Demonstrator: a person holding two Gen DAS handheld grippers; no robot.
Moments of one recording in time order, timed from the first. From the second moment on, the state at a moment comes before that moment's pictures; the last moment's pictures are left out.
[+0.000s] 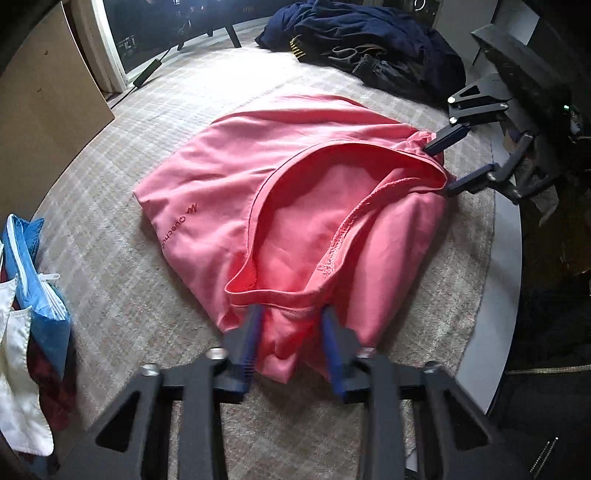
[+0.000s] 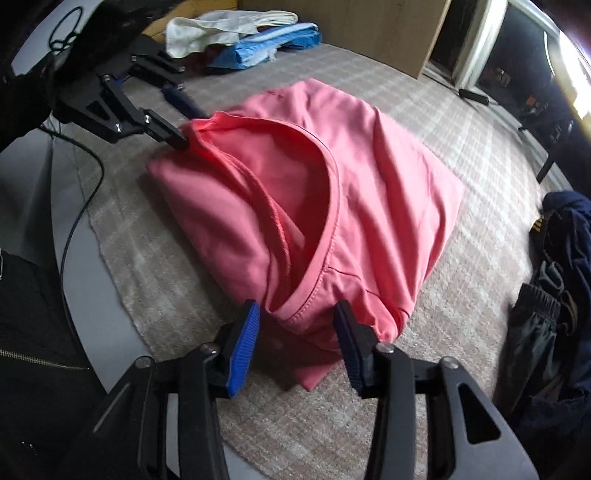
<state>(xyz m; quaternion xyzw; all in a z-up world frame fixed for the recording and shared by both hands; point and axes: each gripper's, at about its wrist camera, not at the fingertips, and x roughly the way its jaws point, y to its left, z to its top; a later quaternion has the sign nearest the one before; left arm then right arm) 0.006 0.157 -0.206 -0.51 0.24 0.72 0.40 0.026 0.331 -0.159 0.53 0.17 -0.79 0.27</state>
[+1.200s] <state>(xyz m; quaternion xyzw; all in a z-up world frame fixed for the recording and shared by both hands) -0.054 0.113 -0.232 -0.57 0.07 0.74 0.34 -0.121 0.444 -0.159 0.53 -0.14 -0.83 0.15</state>
